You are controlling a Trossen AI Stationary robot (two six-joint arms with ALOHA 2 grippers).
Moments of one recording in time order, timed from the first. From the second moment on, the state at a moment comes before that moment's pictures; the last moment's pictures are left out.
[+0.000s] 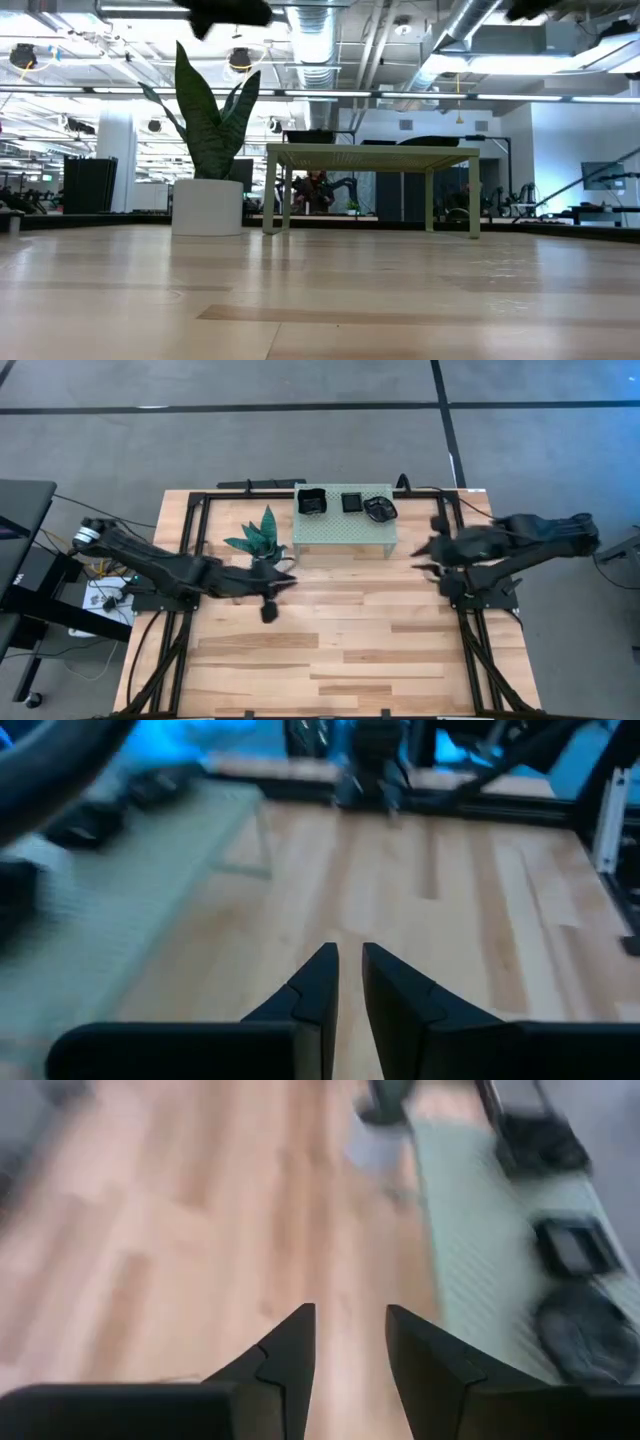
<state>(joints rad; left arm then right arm) -0.35 1.22 0.89 -0.14 -0.49 -0.18 0.19 0.84 1.12 -1.05 0.27 -0.01</state>
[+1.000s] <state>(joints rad) -0.48 0.28 0.01 0.37 -0.45 0.05 0.39 0.00 0.18 -0.19 0.45 0.02</state>
